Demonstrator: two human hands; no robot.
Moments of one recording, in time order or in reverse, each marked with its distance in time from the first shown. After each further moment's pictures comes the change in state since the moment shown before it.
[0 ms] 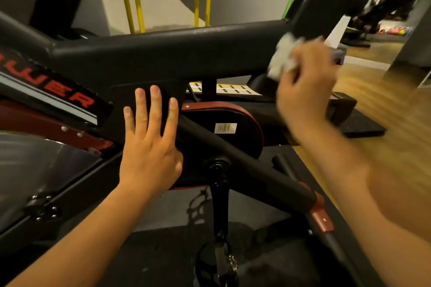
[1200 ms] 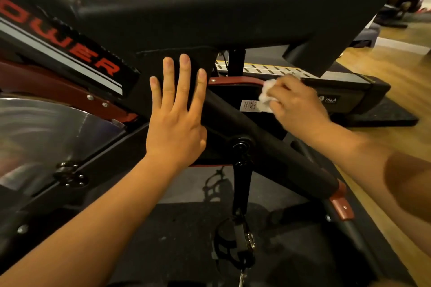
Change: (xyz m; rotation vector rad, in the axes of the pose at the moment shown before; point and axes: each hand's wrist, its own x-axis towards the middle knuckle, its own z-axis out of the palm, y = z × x) left_hand -0.001 -0.001 0.005 0.019 -0.006 0.010; right_hand -0.065 0.006 0.030 -0.098 -0.751 -0.223
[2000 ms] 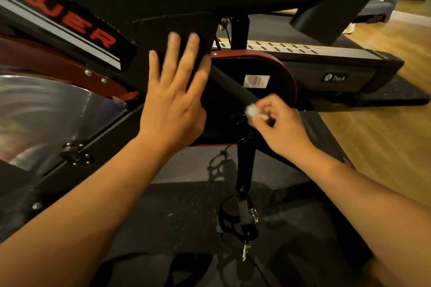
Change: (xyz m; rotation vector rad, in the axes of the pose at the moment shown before) left_hand -0.010 -0.007 -0.007 -0.050 0.002 0.113; right_hand -0.065 -0.039 0.048 0.677 -0.063 0.311
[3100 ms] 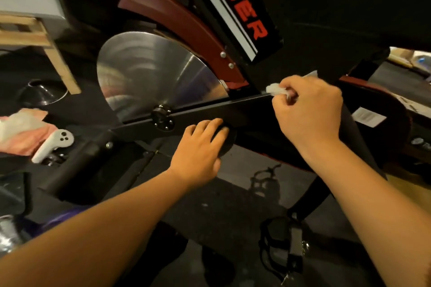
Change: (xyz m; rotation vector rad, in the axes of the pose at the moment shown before) left_hand -0.153 -0.059 0.041 -0.059 -0.332 -0.331; right_hand 0.044 -0.157 0.082 -0.341 0.197 -0.411
